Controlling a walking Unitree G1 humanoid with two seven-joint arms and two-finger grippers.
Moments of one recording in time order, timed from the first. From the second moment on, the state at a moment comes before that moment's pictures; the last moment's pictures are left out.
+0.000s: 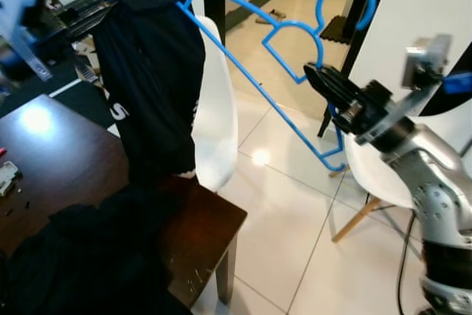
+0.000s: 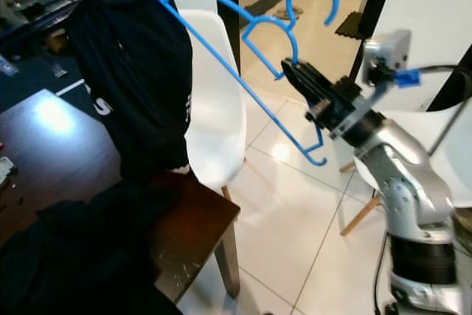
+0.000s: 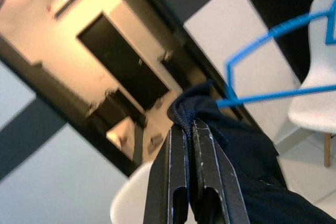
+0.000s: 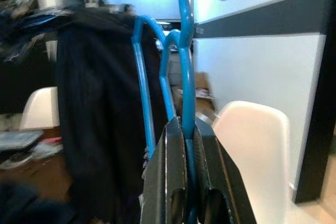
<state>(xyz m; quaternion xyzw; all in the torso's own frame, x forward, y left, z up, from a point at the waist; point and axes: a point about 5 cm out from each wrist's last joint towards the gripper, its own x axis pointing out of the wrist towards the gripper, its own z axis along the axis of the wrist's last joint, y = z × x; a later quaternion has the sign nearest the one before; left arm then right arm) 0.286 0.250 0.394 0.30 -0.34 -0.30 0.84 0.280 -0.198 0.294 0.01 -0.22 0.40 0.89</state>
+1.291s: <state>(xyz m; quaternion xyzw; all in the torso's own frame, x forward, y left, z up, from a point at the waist) 0.260 0.205 0.339 0.34 -0.19 -0.60 0.70 0.289 -0.185 0.273 0.01 -0.06 0.42 0.91</state>
